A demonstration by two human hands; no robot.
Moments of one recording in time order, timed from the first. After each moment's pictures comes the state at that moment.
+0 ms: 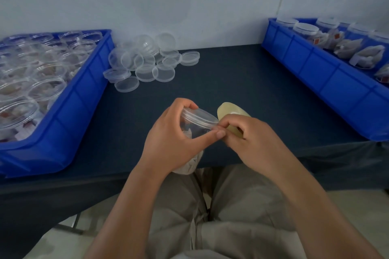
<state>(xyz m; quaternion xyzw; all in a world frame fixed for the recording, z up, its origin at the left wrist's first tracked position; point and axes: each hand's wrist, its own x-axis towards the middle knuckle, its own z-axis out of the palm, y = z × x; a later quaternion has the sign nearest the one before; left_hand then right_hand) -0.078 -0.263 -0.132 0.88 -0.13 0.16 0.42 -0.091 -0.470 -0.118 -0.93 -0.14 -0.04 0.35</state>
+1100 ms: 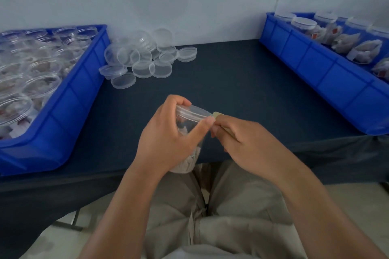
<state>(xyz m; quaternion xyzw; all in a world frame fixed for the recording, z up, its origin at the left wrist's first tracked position) -0.082 -0.264 -0.133 0.89 -0.08 0.16 0.41 -0.101 -0.467 -0.115 -0.93 -0.16 0.01 0.33</state>
